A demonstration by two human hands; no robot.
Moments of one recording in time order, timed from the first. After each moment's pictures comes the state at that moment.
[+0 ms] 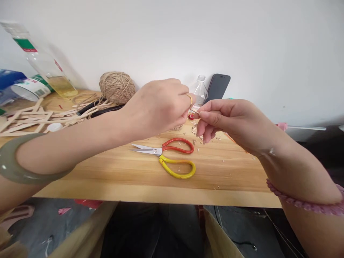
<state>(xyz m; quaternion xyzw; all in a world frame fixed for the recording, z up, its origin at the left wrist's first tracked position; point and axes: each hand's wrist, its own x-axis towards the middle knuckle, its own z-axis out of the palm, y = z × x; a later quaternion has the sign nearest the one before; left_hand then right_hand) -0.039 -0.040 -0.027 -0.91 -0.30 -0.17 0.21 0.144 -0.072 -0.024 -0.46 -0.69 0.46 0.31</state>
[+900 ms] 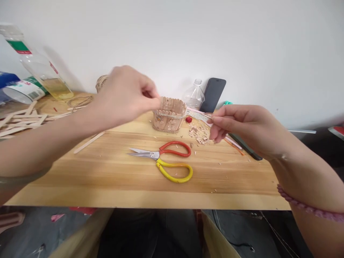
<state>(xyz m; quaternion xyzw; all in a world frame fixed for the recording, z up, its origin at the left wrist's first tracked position) -0.066 -0.032 -0.021 -0.78 -0.53 -0.31 -0.09 0.171 -0.072 -0.024 -0.51 -0.70 0.40 0.31</state>
